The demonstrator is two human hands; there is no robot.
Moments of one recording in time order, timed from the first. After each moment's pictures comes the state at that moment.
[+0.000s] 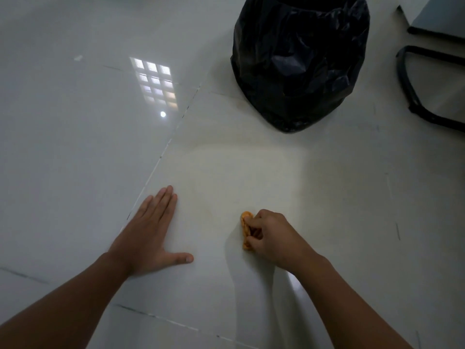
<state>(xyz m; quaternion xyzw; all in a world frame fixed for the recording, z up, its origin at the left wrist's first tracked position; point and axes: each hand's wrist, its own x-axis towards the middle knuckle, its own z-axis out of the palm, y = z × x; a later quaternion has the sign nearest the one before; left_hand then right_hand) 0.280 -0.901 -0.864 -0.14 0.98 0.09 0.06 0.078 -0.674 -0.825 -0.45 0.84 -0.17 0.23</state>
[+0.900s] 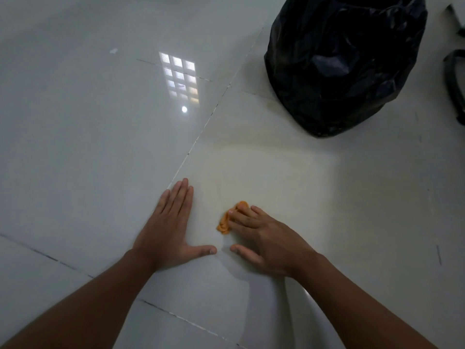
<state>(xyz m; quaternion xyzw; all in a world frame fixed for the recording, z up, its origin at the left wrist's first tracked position) 0.281 -0.900 -0.862 -0.21 0.97 0.10 0.03 0.093 -0.716 -0.840 -0.68 0.71 -0.12 0.14</state>
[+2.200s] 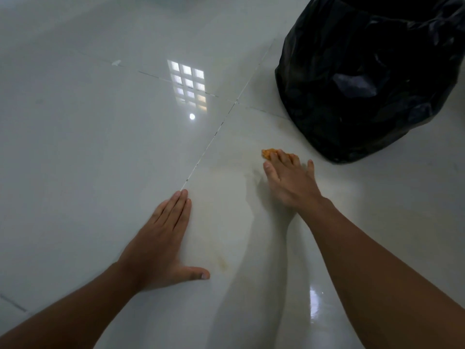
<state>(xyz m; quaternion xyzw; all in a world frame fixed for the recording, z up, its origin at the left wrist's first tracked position) 0.249 -0.946 -0.863 -0.19 0.98 0.07 0.06 -0.052 -0.838 -0.844 -0.41 0.89 -0.08 0.16</state>
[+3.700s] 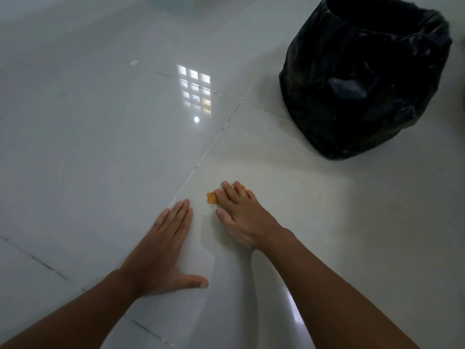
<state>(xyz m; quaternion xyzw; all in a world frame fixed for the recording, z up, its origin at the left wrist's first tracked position) 0.295 -0.905 -0.861 -0.20 0.97 0.12 0.06 0.078 -0.813 -0.842 -0.59 0.76 -0.10 0.24</state>
